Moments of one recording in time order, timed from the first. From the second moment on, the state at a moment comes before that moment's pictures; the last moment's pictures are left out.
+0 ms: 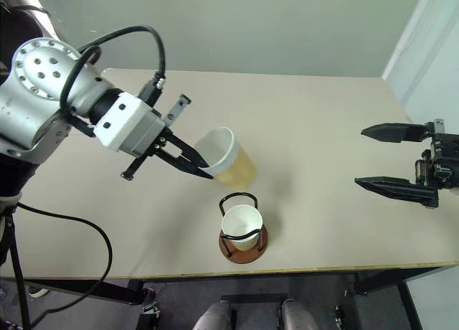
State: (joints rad) left arm -1.35 1.12 -0.74 0.04 -0.70 -0.12 -1.58; right arm -0.33 -1.11 -0.51 -0.28 0.88 0.63 1.32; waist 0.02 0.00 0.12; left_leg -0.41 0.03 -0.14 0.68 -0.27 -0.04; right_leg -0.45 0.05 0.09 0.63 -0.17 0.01
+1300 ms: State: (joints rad) left arm -1.61 1.01 -1.36 0.16 -0.71 -0.58 -1.58; right arm -0.10 -1.12 -0.75 -0.45 0.93 0.71 1.26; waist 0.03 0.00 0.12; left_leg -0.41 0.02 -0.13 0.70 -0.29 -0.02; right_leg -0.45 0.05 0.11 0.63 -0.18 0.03
